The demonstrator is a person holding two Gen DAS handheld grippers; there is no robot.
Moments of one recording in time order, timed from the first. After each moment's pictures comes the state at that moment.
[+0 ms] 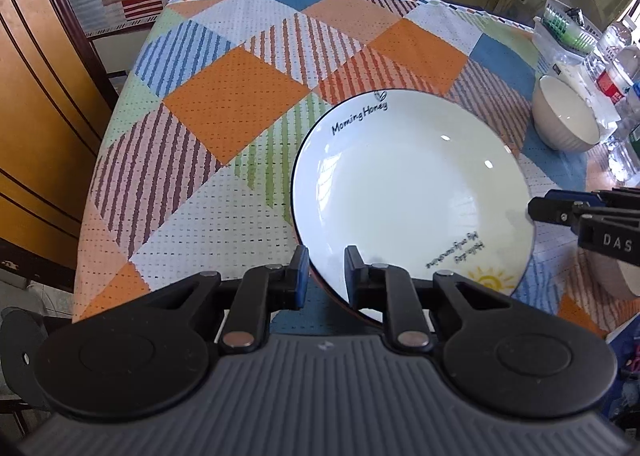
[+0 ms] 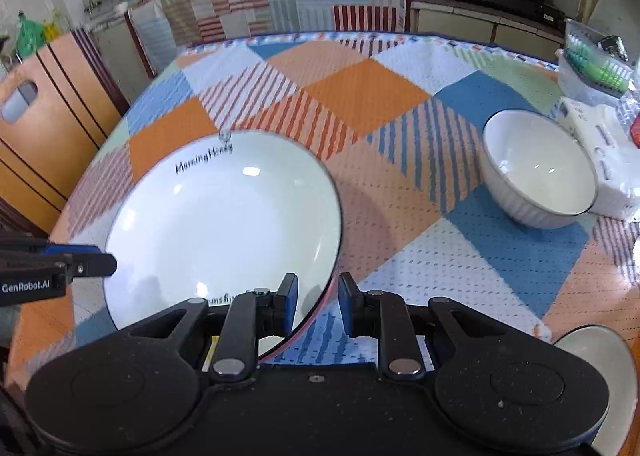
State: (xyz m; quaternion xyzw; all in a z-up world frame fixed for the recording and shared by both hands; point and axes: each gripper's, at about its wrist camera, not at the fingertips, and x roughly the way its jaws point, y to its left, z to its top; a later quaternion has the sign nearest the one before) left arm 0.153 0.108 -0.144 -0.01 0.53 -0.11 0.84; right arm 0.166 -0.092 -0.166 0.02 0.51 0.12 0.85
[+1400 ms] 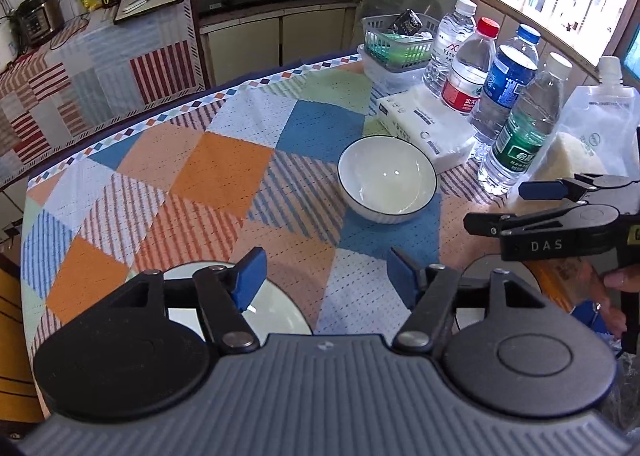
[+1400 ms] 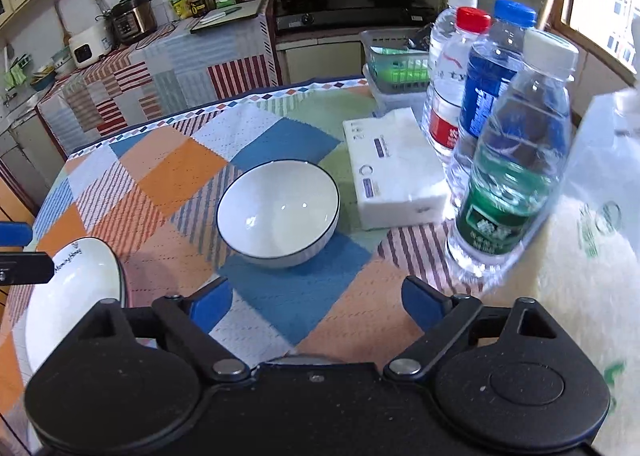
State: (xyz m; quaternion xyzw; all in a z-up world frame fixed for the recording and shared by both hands) left arm 0.187 -0.081 -0.056 0.10 0.45 -0.27 0.85; right arm 0.163 -0.270 -0.127 0.07 0.46 -0.01 0.88
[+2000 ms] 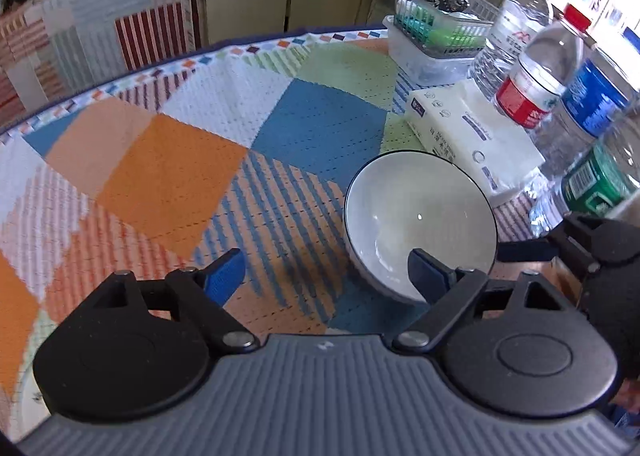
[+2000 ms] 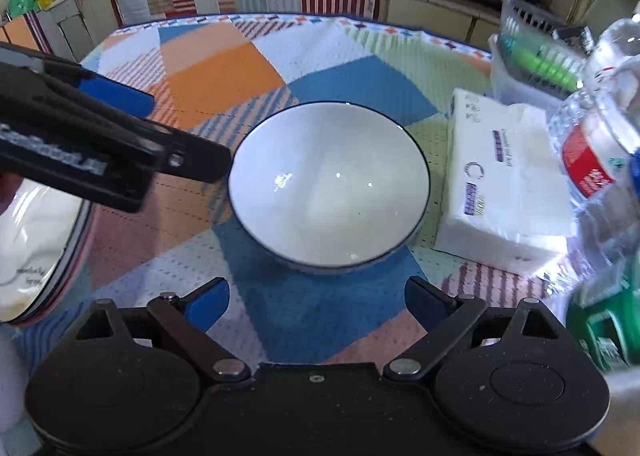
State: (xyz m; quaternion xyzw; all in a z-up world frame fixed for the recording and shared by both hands) left arm 0.286 -0.144 -0.156 0.04 0.49 -0.25 0.83; right arm 0.241 -0.240 -0.200 -0.05 0.54 0.13 0.83
